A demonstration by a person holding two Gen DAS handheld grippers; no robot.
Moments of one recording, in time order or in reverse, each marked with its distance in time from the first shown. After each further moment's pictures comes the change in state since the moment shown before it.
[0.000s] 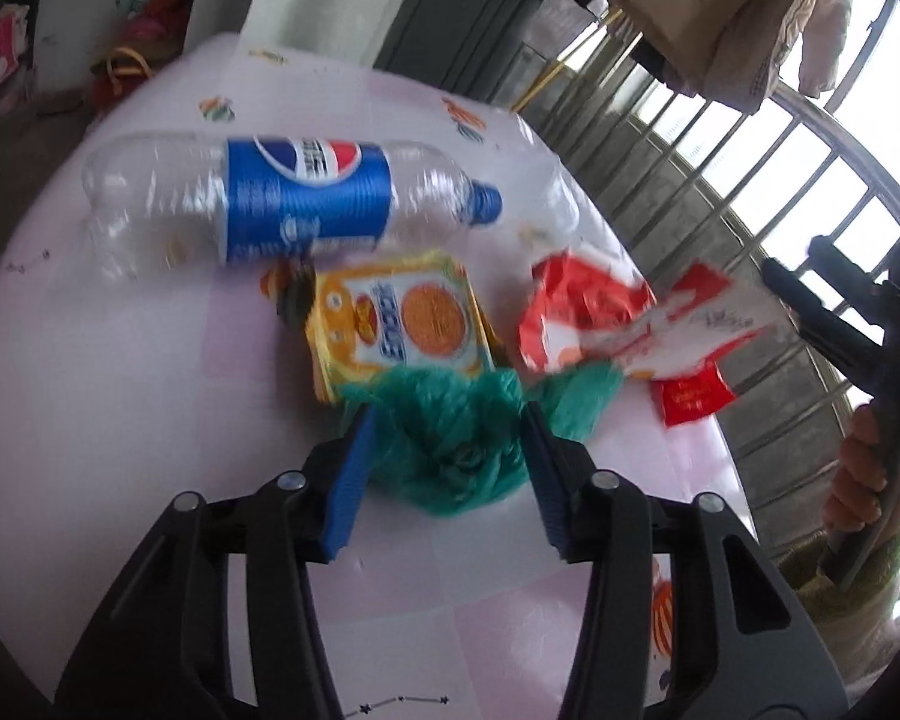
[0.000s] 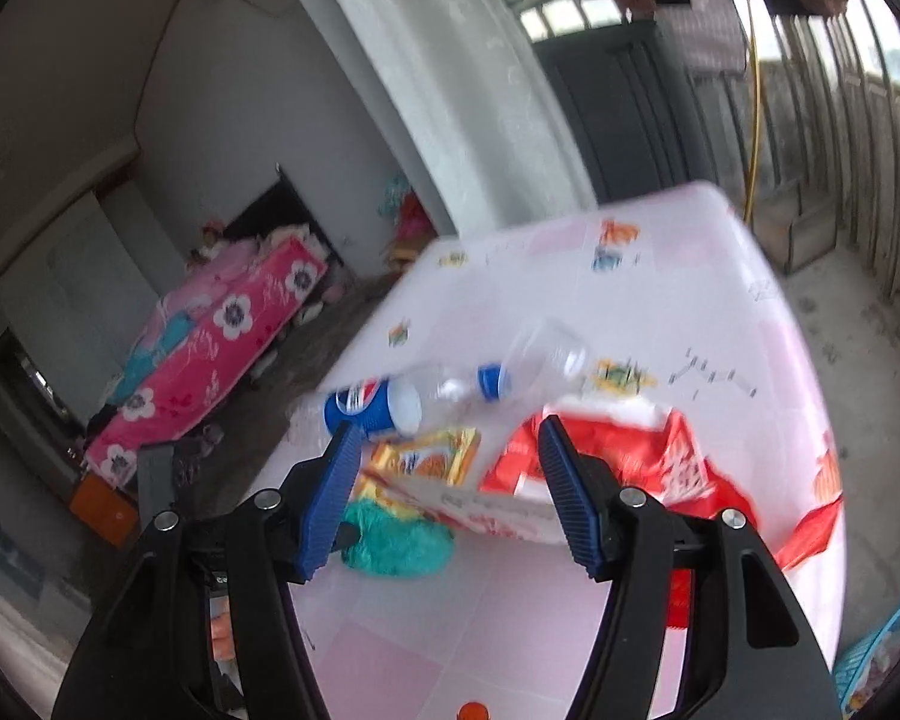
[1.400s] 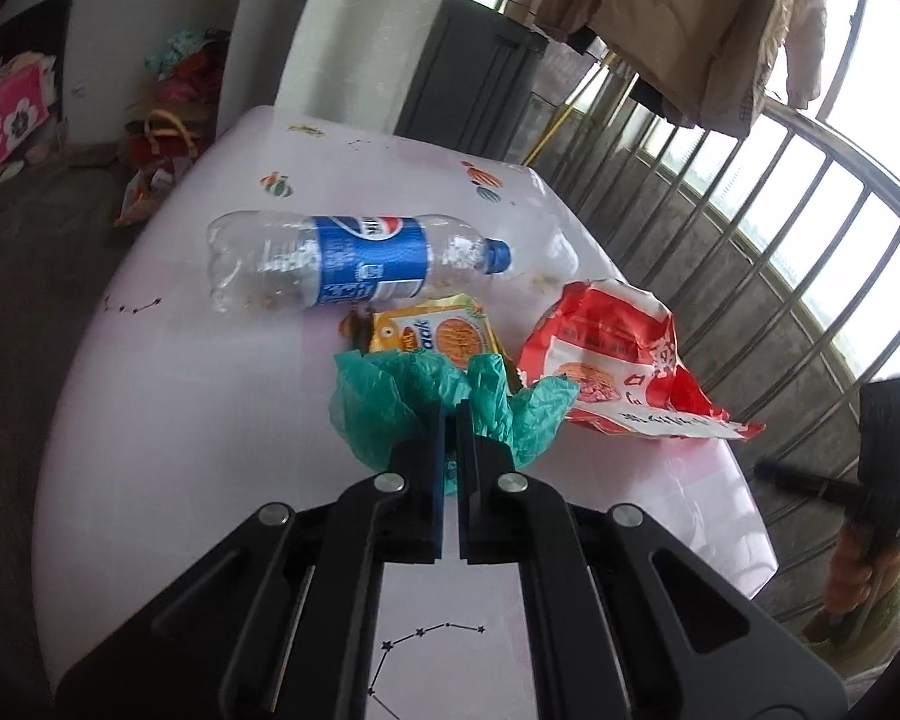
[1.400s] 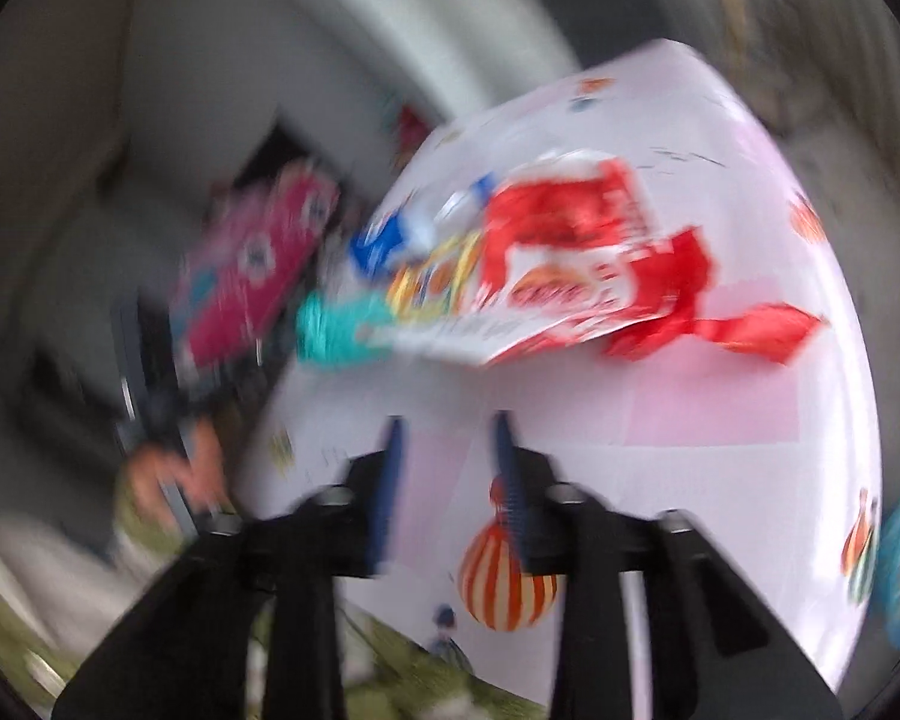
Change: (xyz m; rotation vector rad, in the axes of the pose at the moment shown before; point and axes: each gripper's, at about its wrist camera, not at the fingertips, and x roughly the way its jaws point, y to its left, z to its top) left arm -0.069 -0.004 -0.005 0.058 -0.123 0.091; right arm -0.054 -0.038 -0.098 0.235 0.148 0.104
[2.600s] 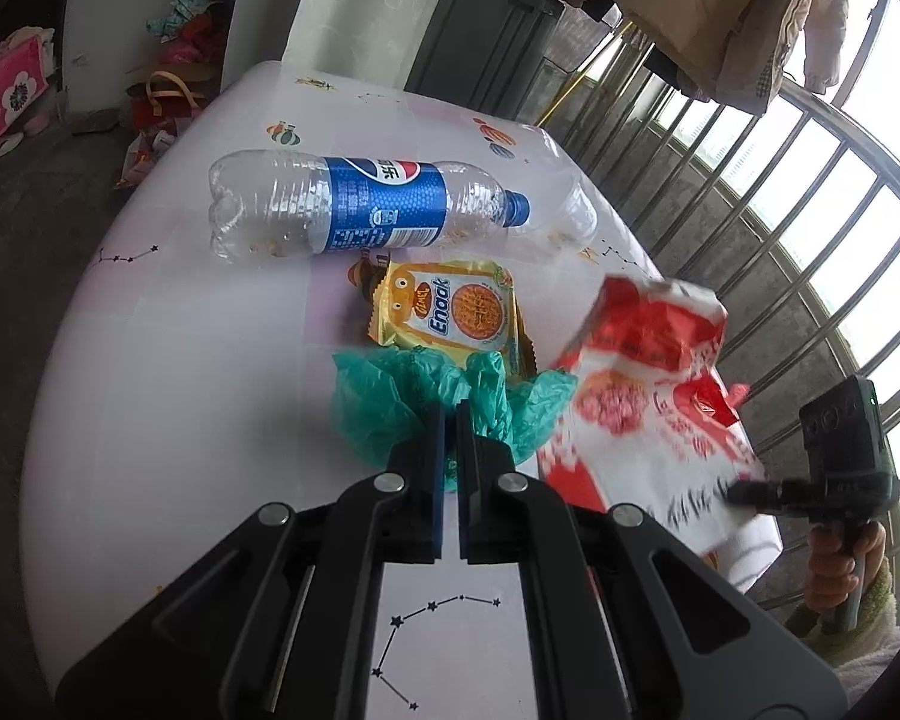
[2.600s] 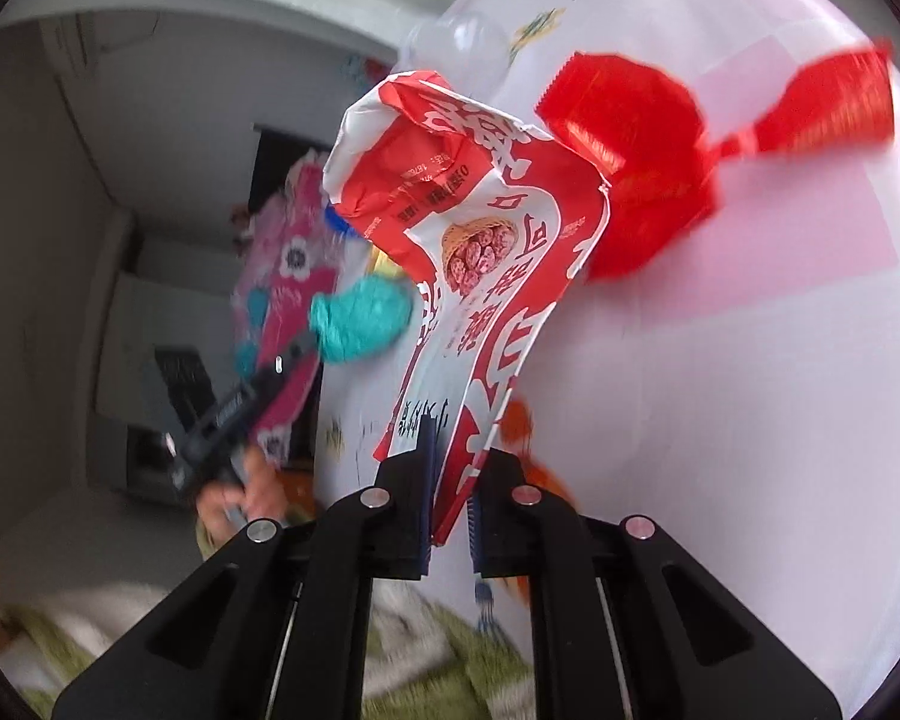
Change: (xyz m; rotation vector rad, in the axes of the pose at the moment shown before) left arm 0.010 0.015 -0.010 -0.036 0.093 0.005; right arm 0.057 -0.045 -0.027 0.237 0.236 0.175
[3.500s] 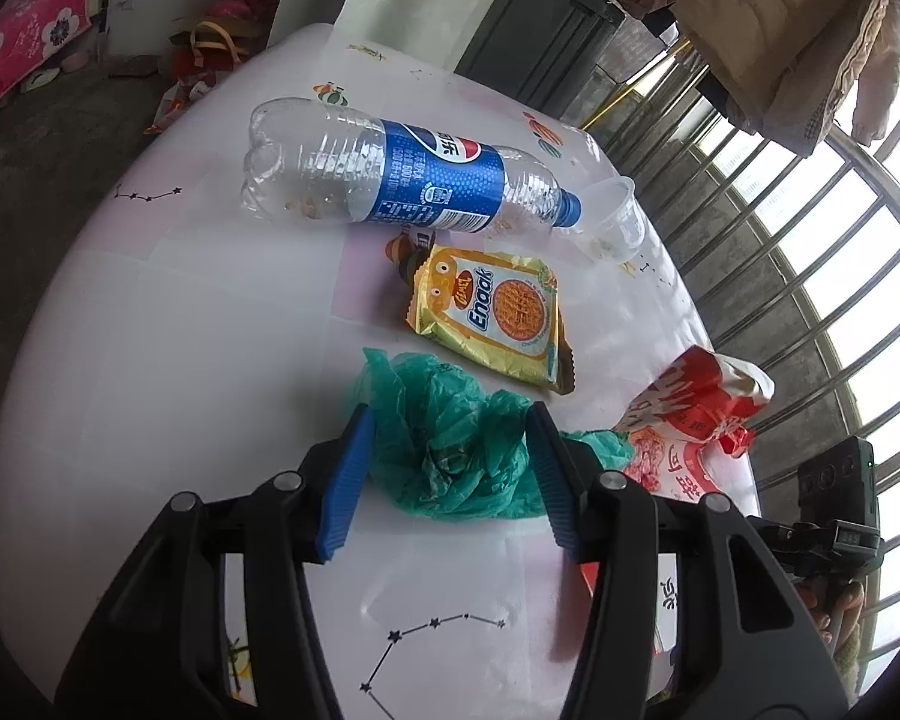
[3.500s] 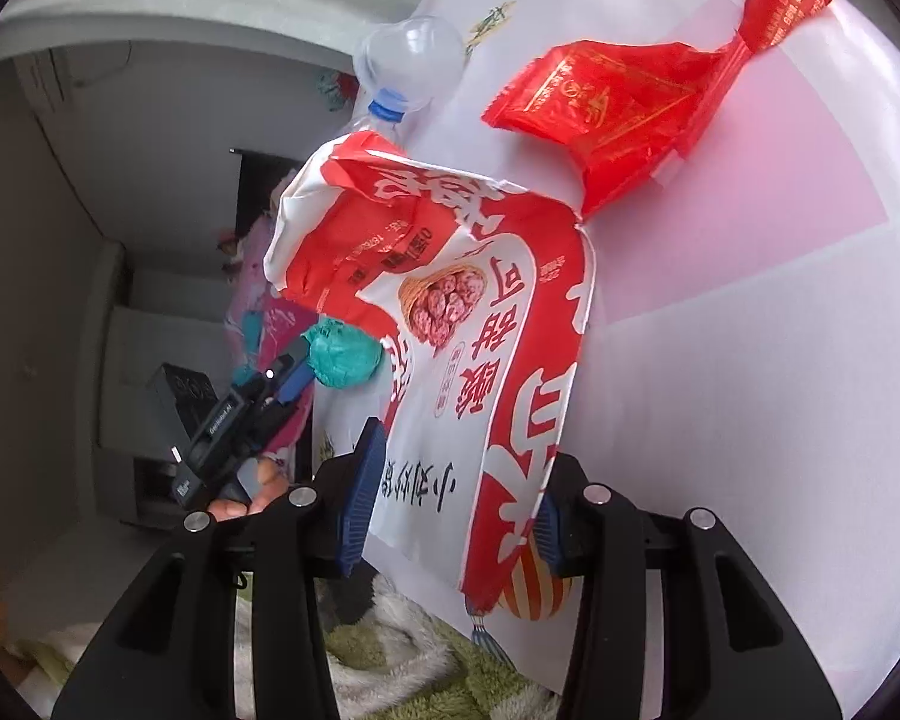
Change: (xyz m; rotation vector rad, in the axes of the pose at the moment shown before) left arm 0.022 0.017 -0.004 -0.151 0.022 0.022; right arm 0.007 -0.019 0.006 0.108 -0.042 0.003
